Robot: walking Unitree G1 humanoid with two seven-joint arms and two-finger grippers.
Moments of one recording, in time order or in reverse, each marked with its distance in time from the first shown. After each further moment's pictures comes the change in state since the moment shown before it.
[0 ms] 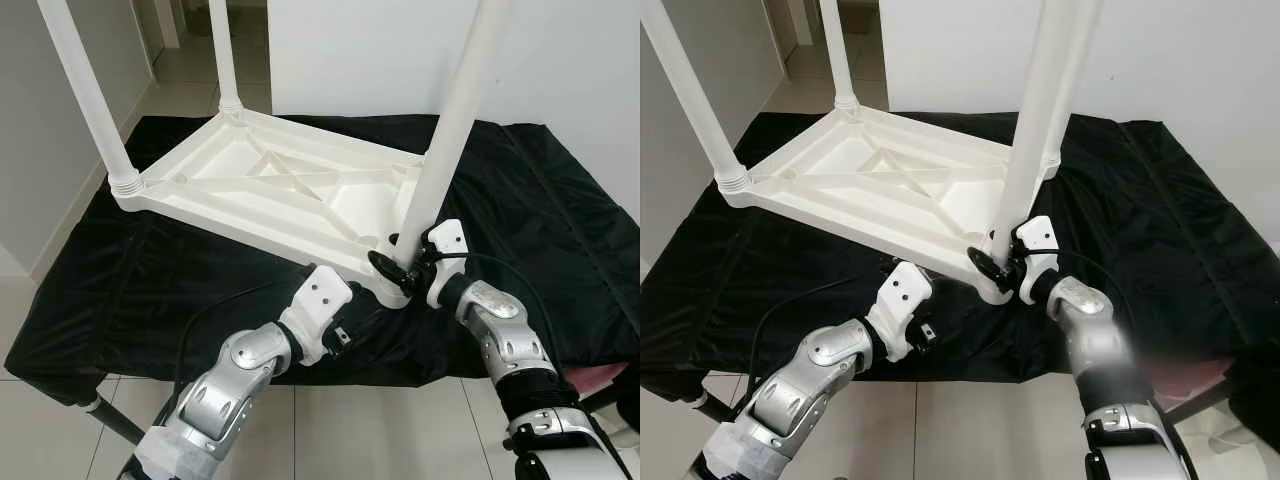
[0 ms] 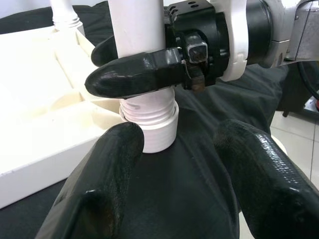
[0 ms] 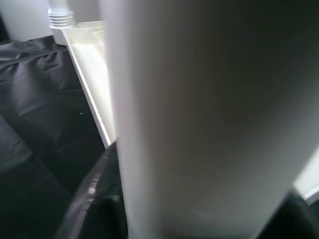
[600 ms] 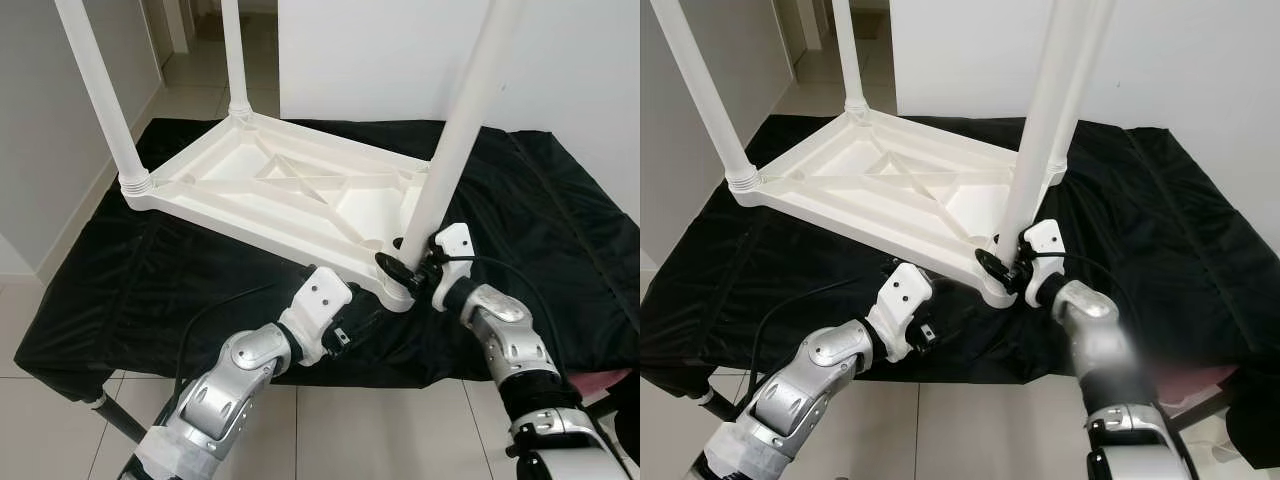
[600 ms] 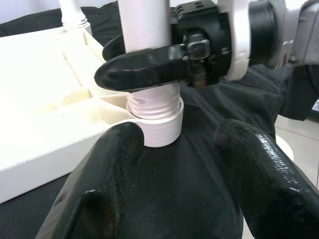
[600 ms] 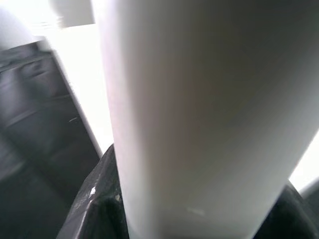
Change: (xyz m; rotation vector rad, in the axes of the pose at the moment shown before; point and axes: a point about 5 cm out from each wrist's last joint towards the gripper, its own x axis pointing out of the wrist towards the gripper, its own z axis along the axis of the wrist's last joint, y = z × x) left arm 0.001 0.000 -0.003 -0.003 0.007 0.001; right arm -0.004 -0.002 -0.006 0.058 0.000 -0.157
